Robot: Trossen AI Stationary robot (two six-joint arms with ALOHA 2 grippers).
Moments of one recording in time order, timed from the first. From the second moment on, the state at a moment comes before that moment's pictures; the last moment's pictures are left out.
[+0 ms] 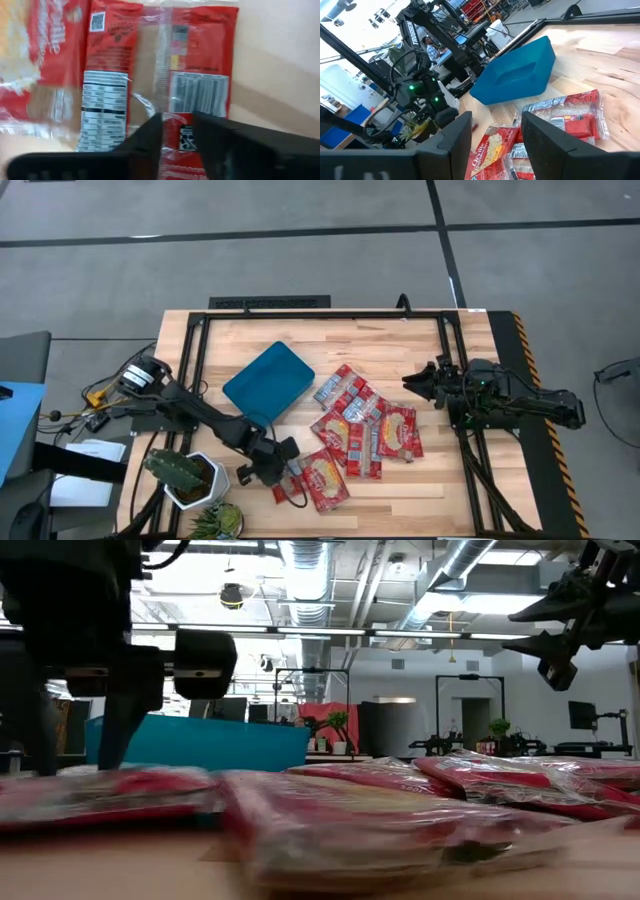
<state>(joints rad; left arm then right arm) -0.45 1.72 0.88 -0.24 0.08 0.63 -0.20 0.04 0.13 -0.15 -0.10 0.68</state>
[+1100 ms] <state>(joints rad) -0.52 1.74 1.21 -0.53 0.00 -1.16 -0.20 0.04 0.13 -0.23 -0.10 0.70</state>
